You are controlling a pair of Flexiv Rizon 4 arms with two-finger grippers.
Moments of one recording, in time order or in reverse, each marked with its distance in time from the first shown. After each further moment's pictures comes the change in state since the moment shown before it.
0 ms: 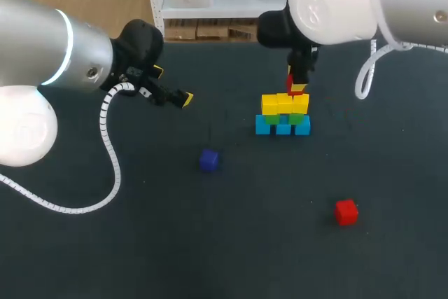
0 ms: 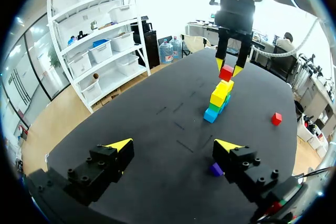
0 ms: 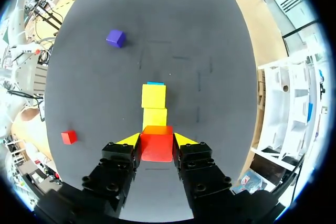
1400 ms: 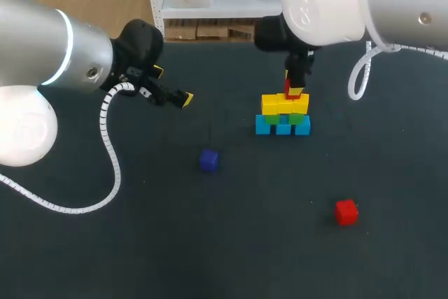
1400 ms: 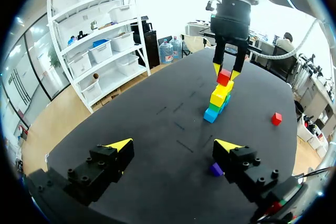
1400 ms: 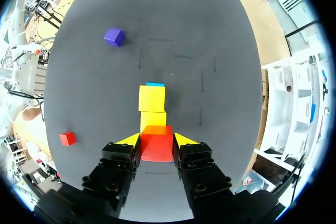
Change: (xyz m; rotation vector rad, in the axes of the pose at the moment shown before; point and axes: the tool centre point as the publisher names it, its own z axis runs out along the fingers) left arm 0.000 0.000 0.000 0.000 0.000 0.000; right arm -0.003 -0.003 0.013 -0.024 0.004 -0.001
